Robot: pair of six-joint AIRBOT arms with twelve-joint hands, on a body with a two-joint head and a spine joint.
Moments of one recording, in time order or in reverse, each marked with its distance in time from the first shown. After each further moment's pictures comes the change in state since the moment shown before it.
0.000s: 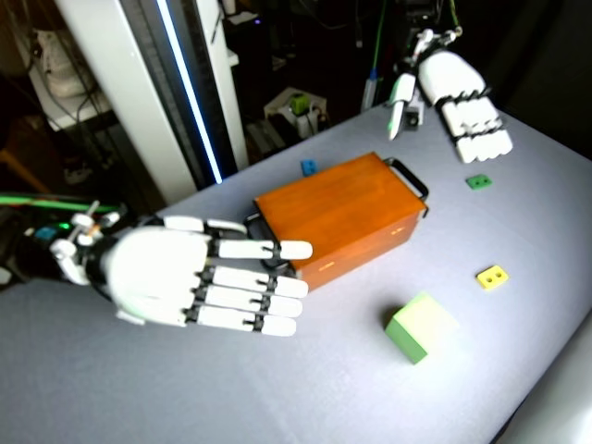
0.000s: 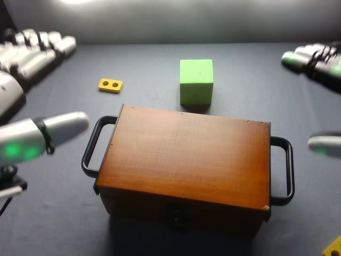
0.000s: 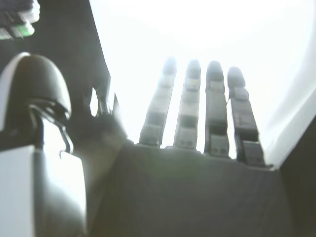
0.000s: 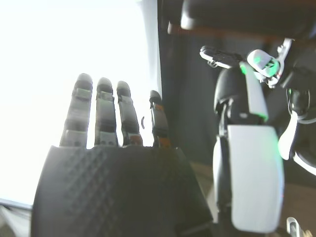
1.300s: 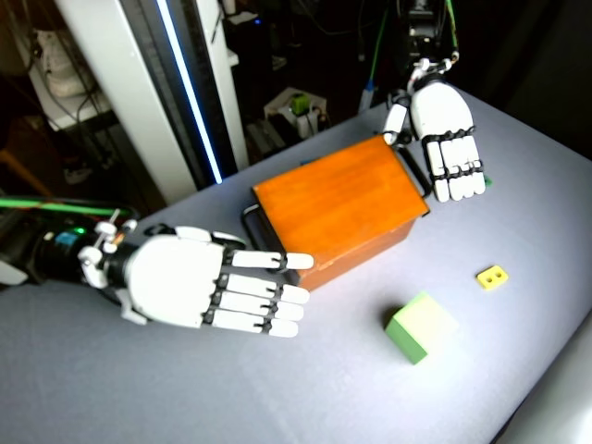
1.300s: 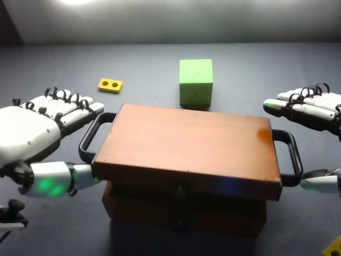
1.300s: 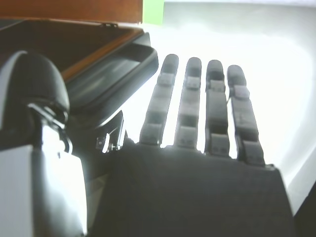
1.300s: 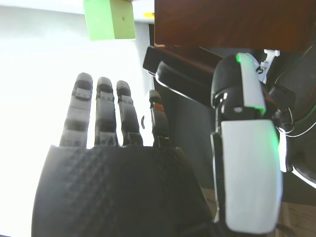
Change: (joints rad) left arm -0.065 -0.073 0.063 0.035 0.456 0.109; right arm -0.008 -0.049 0.012 -0.043 -0.245 0.001
